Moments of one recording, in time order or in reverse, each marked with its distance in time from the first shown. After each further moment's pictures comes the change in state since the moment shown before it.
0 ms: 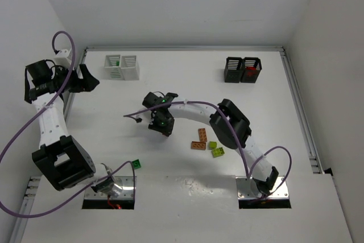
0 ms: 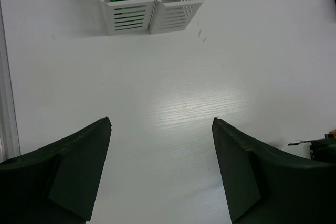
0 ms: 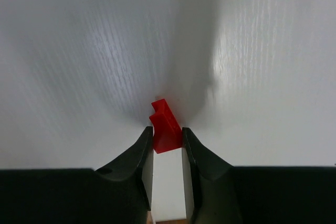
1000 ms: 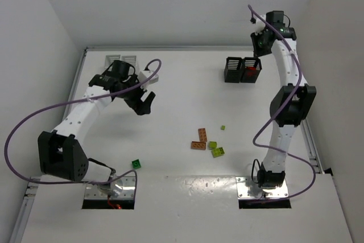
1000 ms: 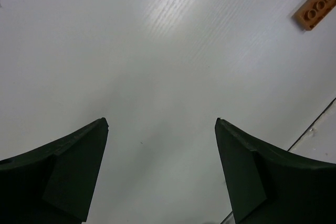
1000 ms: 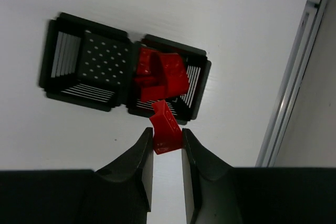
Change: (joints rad) left arm -0.770 0.075 0.009 -0.307 -0.301 0.274; right arm -1.004 -0.182 0.373 -0.090 0.073 0.112
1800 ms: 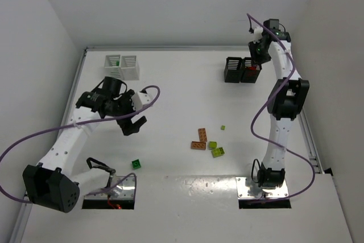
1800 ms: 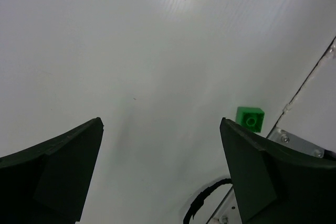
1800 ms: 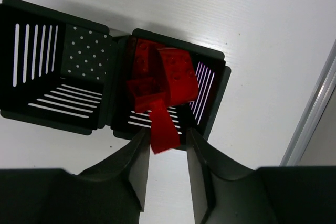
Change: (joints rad) left arm 0.006 -0.273 -0.174 -0.161 -0.034 0.276; right arm -0.055 0.185 0.069 -0.038 -0.023 0.002
